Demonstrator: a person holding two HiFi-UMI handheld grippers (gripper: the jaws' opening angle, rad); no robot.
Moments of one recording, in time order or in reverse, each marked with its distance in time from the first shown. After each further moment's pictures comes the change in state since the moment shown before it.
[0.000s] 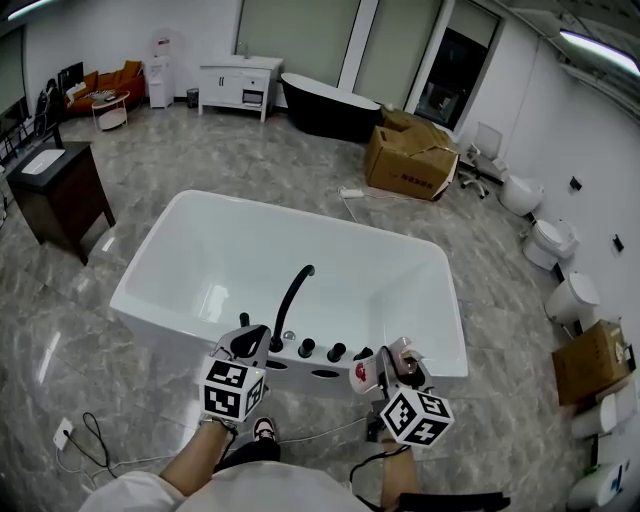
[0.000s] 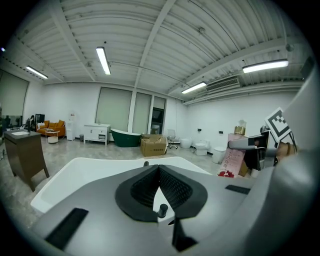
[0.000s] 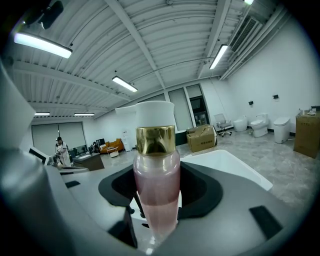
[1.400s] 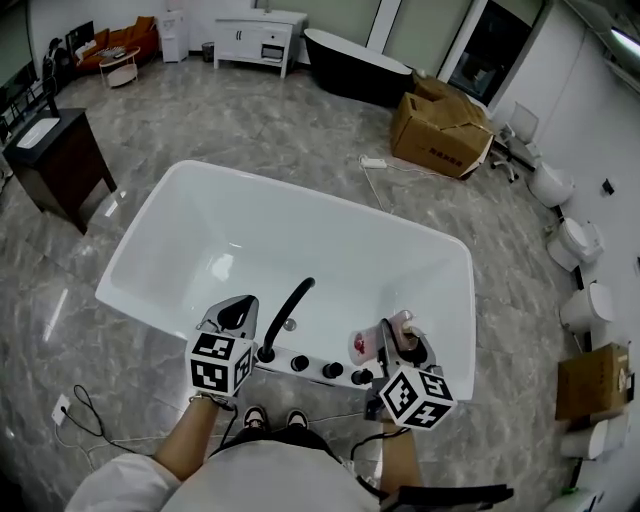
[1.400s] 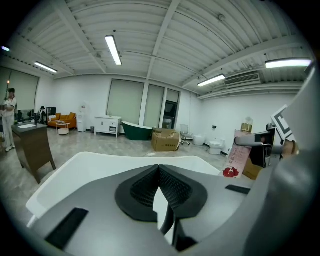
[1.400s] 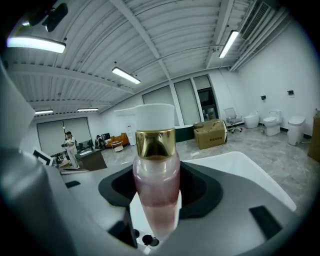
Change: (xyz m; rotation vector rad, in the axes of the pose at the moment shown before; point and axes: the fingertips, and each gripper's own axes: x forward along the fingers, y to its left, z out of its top) left arm 0.125 0.071 0.018 -0.086 0.078 0.124; right arm 0.156 -0.026 0.041 -0.028 0.079 0.074
